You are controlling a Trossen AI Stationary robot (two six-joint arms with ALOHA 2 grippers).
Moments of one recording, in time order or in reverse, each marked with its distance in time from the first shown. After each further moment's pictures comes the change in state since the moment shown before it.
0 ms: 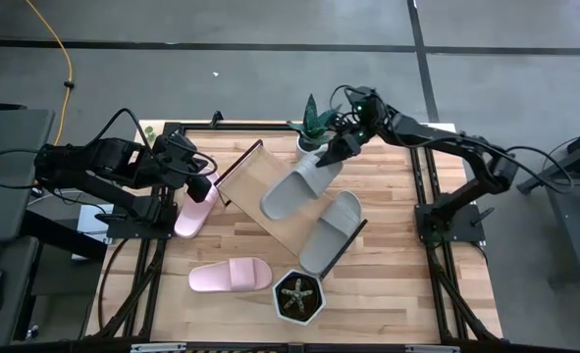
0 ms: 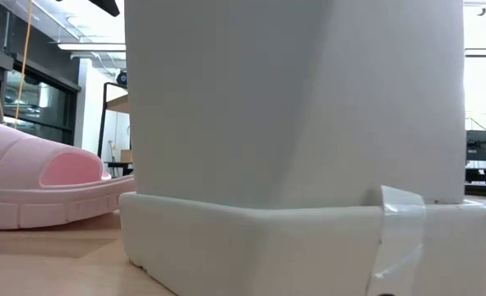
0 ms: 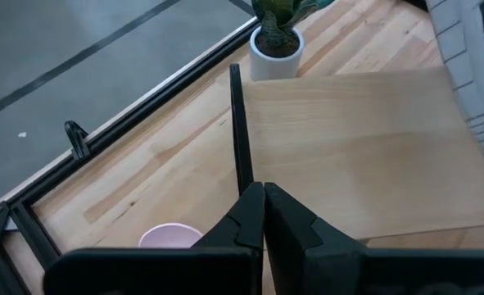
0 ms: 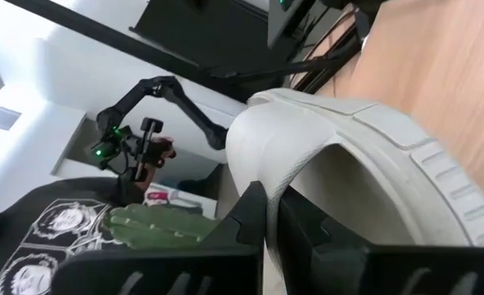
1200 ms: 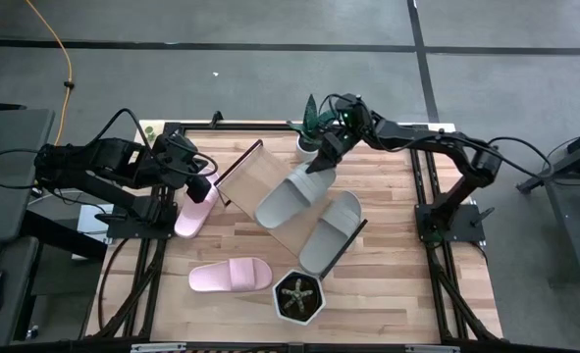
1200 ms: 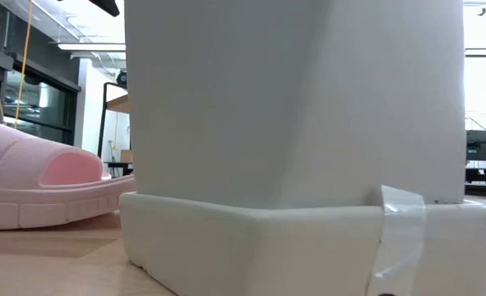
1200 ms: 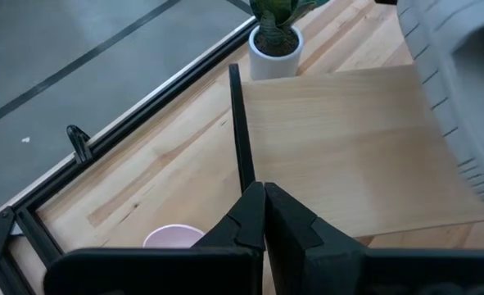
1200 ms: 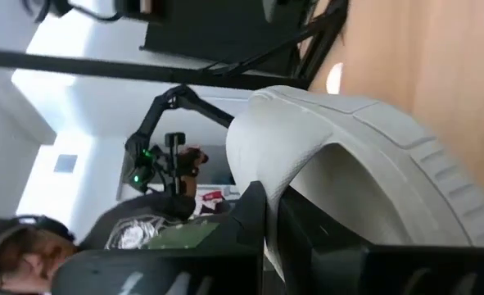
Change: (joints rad) left arm 0.000 0.000 0.000 -0.001 0.000 0.024; right arm 0.049 0.131 0.000 0.181 -0.035 0.382
